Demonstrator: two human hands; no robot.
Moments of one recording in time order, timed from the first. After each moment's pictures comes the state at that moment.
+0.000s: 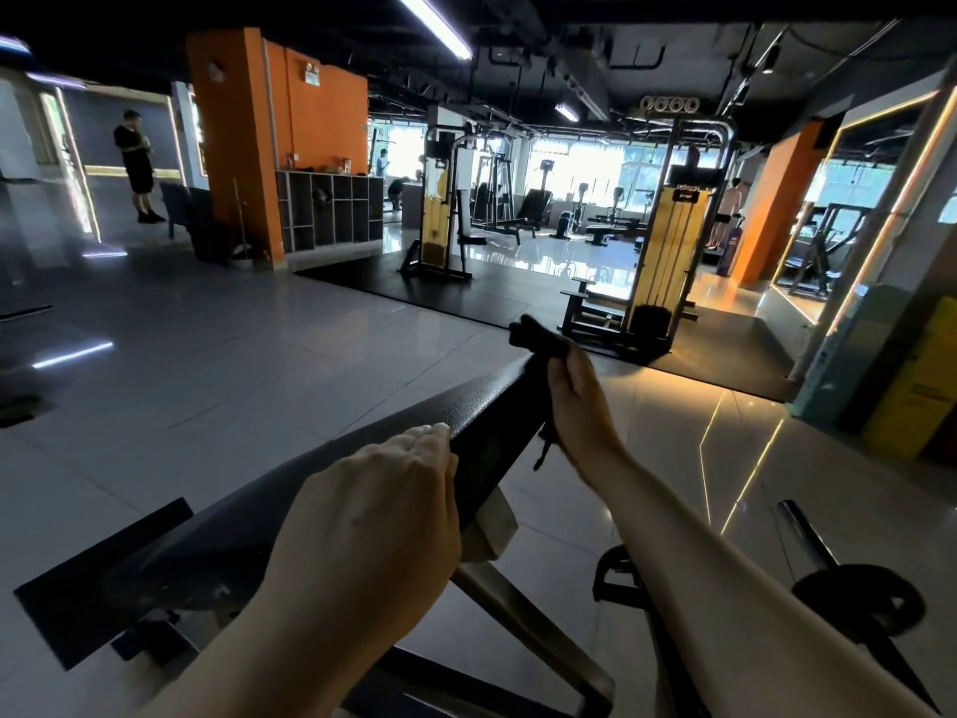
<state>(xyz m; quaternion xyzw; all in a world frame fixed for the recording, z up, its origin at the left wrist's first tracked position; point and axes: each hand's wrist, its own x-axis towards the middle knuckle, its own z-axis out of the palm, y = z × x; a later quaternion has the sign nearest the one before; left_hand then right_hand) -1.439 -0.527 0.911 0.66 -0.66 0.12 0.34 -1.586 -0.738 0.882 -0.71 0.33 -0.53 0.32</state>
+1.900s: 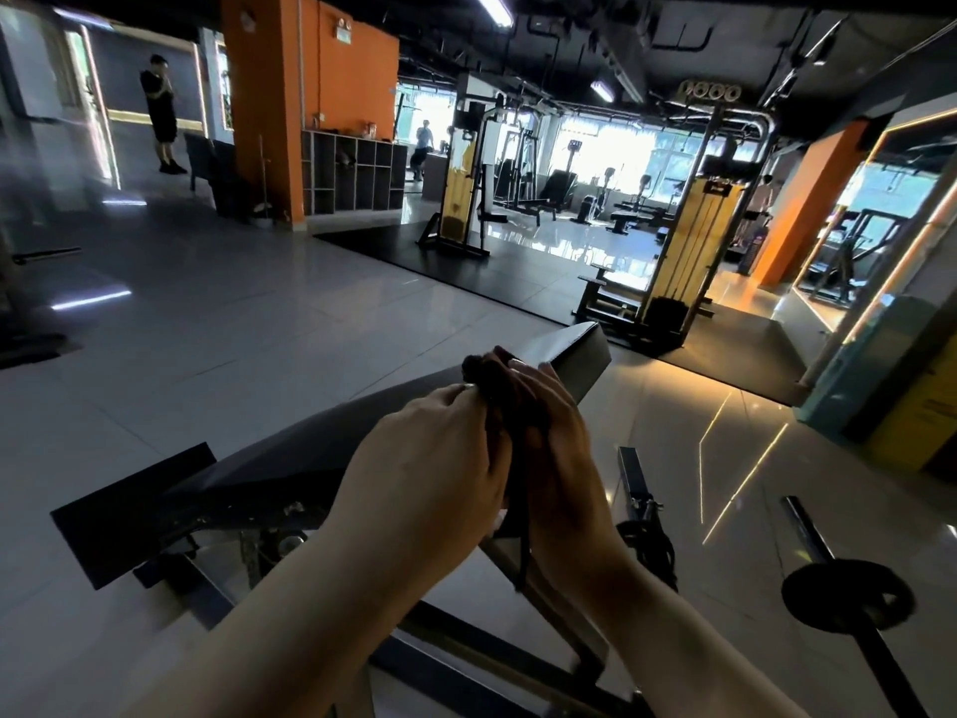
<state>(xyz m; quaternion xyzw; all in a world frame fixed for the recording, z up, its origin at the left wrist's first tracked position) -1.424 -0.508 0.901 0.65 -0.67 0.11 0.34 -1.559 -0.577 0.858 -0.82 0.20 -0.49 0.24</state>
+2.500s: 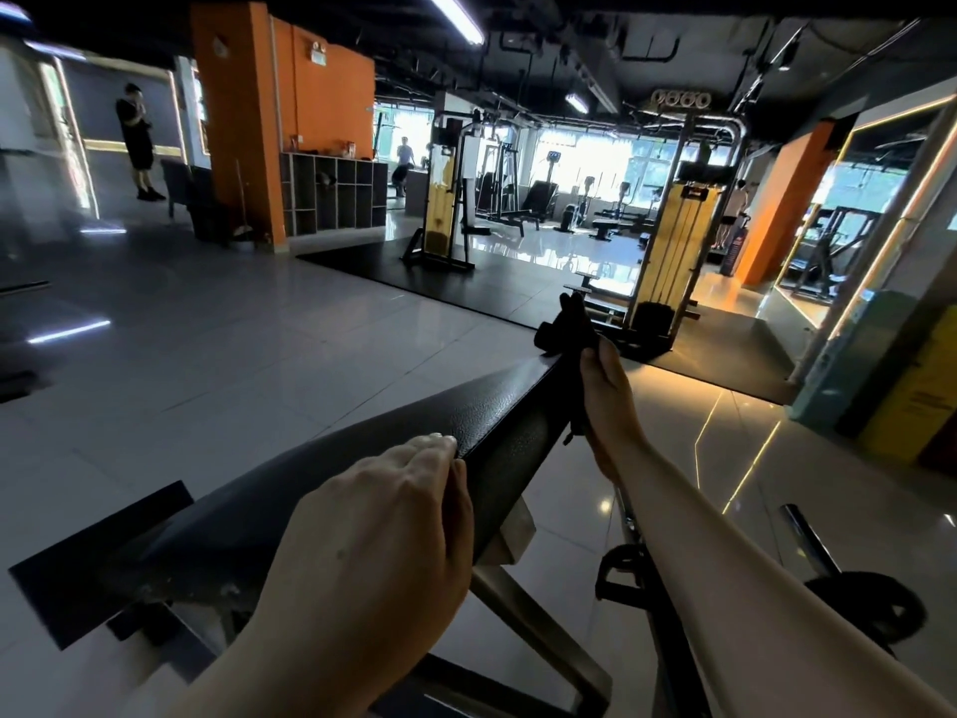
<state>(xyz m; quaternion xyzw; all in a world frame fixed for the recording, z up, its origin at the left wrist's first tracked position) -1.431 -0.508 0.907 0.67 -0.66 0.08 0.33 -1.585 -0.757 0.887 -0.64 0.38 -0.54 0.38</state>
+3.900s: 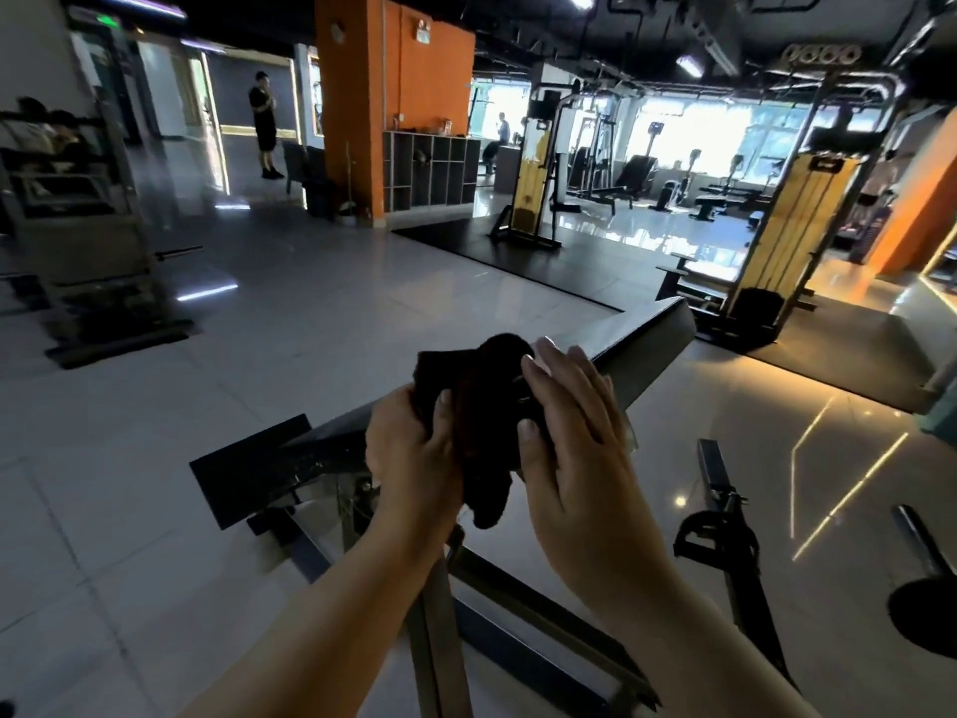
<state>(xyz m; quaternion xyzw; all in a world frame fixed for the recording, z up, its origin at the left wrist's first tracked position) -1.394 -0.462 0.845 0.64 -0.31 -0.11 0.70 -1.530 -0.492 0.867 -0.85 0.28 -0.44 0.08</state>
